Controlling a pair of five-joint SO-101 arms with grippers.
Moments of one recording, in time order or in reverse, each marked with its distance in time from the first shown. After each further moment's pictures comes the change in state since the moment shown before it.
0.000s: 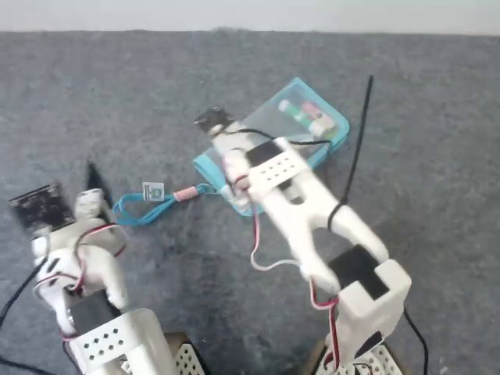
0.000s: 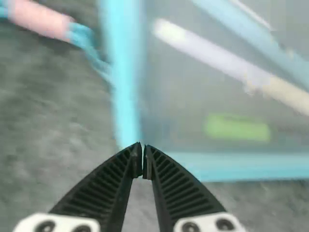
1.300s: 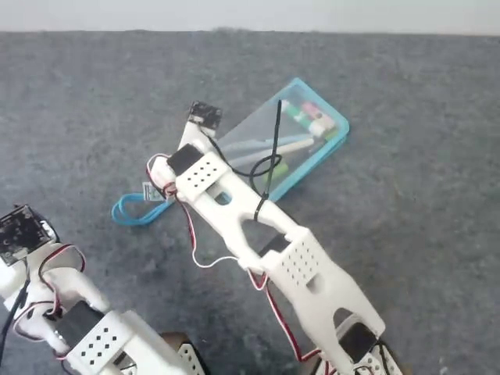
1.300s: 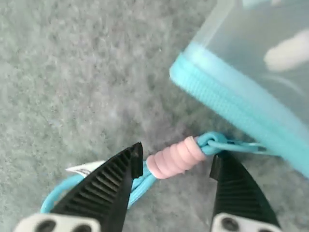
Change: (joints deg) left arm -22.2 0.0 6.8 -7.7 -14.2; right arm -11.1 42.5 -55.6 8.7 -71.1
